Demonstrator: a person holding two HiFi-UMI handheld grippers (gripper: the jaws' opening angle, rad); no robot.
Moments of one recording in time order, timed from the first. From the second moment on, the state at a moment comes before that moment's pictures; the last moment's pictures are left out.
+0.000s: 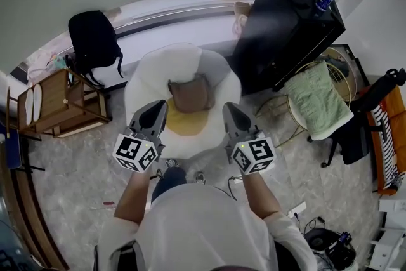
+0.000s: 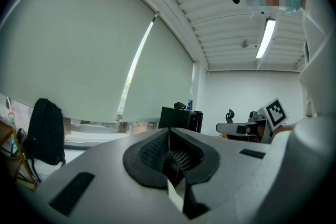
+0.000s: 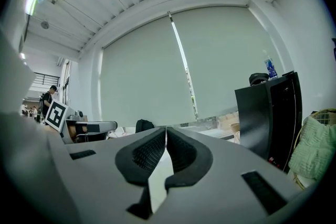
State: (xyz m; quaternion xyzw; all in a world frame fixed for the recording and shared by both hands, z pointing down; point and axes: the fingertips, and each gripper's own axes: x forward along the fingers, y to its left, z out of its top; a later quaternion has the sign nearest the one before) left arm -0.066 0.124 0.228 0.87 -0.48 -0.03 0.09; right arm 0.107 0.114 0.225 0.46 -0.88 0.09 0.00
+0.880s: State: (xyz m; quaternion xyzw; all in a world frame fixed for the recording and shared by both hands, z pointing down) left arm -0.121 -0.003 0.252 0.90 -0.43 -0.02 0.11; right arm 0.049 0.002 0.232 0.51 -0.86 0.08 -0.01
